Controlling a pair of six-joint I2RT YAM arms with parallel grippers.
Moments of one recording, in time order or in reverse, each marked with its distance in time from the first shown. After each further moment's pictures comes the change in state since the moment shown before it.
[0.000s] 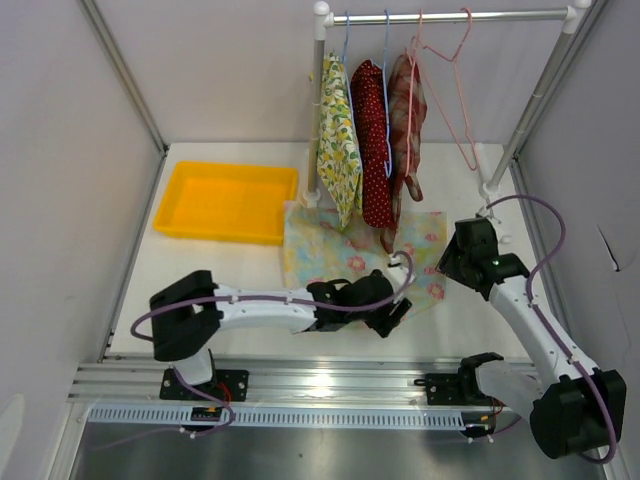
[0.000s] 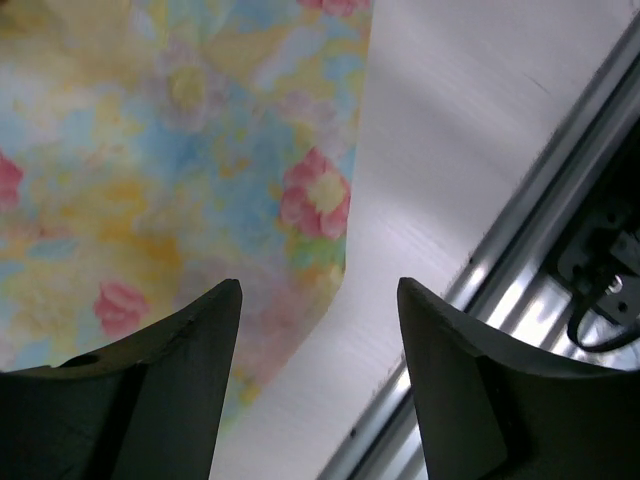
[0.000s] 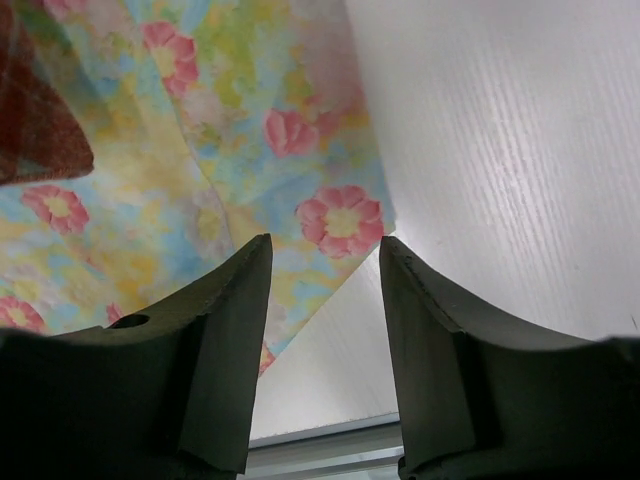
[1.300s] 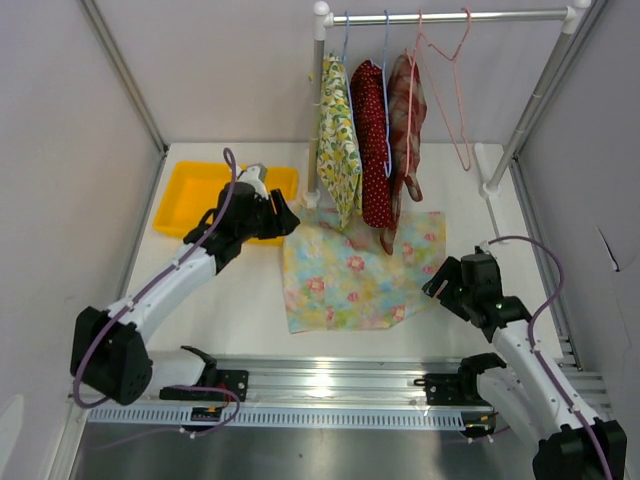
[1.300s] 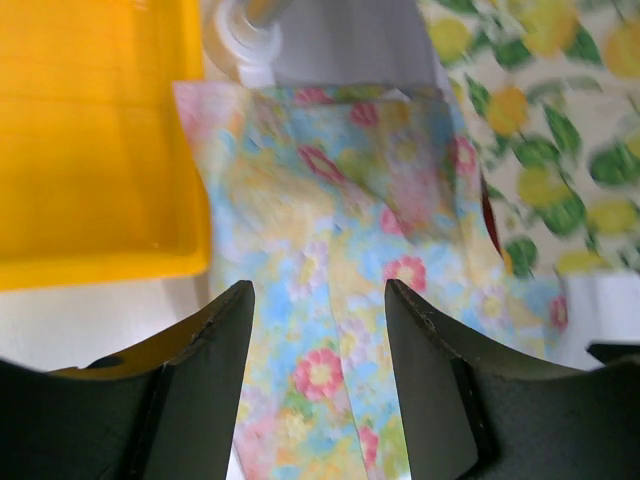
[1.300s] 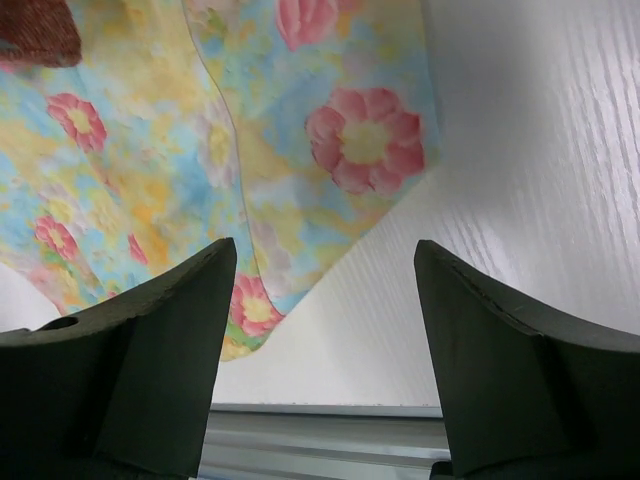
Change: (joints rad) left arm 0.846 -0.362 -0.068 -0.150 0.220 -0.179; right arm -0.041 -0.250 -0.298 0.117 -0.235 0.097
